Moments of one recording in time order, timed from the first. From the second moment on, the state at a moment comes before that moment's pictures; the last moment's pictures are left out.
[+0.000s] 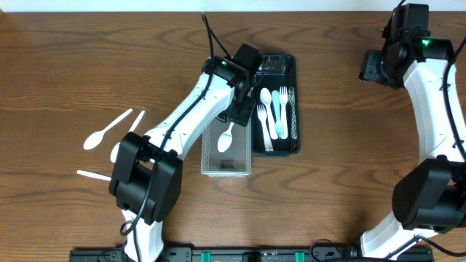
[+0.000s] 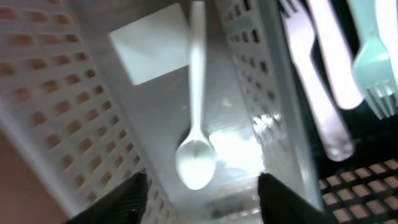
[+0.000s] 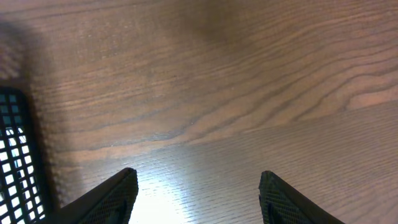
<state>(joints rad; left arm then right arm) -0.54 2.00 1.69 -1.13 -0.03 -0.15 -0.09 1.84 1.69 -1.00 0.11 0.15</state>
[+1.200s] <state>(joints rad) 0.25 1.87 1.30 -0.95 -0.03 0.39 -0.09 1.84 1.69 -1.00 0.11 0.15</state>
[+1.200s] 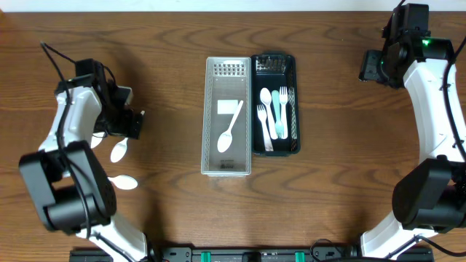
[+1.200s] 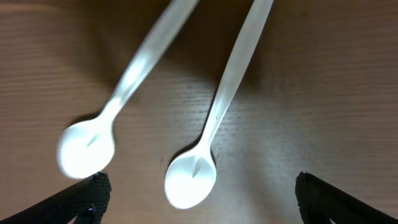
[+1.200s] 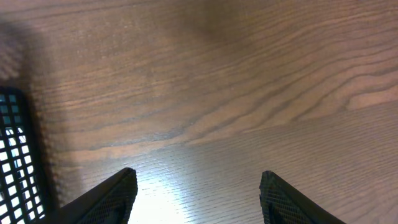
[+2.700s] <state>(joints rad) 0.25 2.00 1.30 -0.89 -0.01 0.41 -0.09 1.84 1.69 -1.02 0.11 0.15</state>
